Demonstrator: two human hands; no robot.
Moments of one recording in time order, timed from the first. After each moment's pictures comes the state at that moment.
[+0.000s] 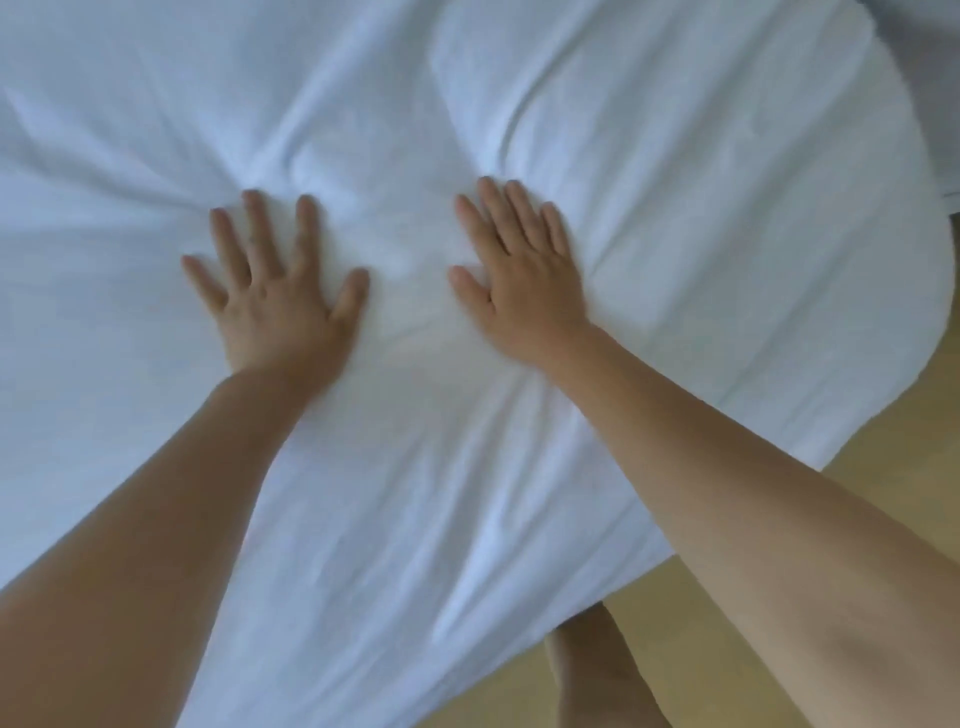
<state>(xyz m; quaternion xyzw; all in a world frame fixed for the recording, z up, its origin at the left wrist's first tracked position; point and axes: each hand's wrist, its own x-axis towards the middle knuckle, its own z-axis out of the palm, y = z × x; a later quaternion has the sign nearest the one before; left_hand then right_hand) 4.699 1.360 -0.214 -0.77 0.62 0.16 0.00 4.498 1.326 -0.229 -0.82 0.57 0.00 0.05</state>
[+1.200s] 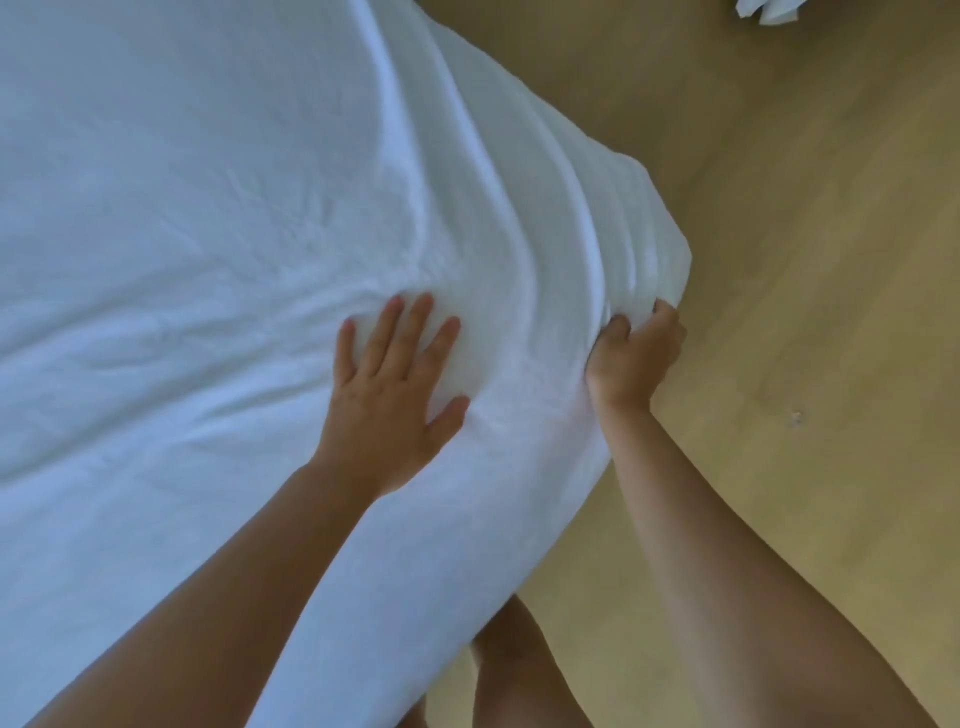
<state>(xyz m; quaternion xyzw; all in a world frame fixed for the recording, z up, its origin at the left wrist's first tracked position) 4.286 1.318 -0.218 -0.40 0.91 0.12 0.01 4.069 1.363 -0.250 -0.10 0.93 -0.28 0.22</state>
